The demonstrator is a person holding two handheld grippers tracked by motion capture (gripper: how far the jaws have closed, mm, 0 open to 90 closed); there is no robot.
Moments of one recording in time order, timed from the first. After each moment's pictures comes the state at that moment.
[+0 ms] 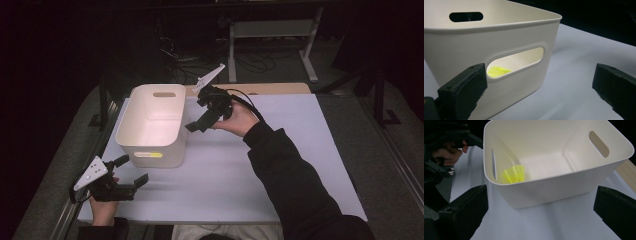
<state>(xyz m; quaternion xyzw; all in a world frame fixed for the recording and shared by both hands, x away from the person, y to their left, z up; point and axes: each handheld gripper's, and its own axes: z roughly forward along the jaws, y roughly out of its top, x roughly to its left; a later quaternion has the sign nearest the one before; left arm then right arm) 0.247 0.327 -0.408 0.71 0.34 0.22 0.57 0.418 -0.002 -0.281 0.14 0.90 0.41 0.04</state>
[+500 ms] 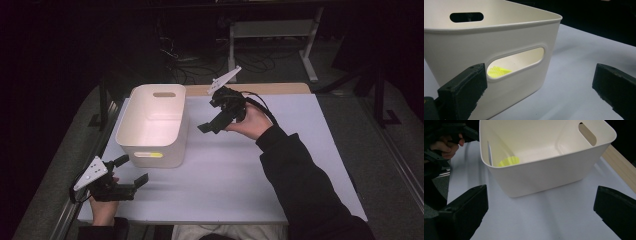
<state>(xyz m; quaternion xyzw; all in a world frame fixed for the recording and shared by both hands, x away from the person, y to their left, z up) 0.247 0.327 -0.408 0.71 0.34 0.22 0.57 0.411 -0.036 -0.284 0.16 0.89 0.41 0.05</state>
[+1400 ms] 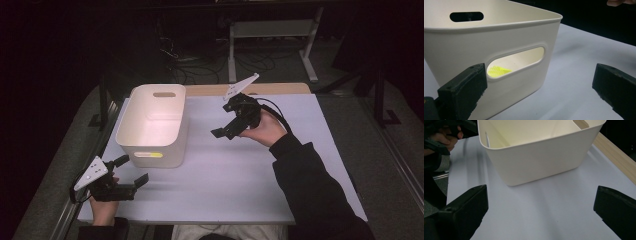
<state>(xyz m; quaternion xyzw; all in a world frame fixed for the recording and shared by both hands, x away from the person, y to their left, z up) 0.247 0.327 -0.409 0.71 0.35 0.22 0.57 0.399 -0.070 -0.298 0.18 0.89 0.42 0.06</state>
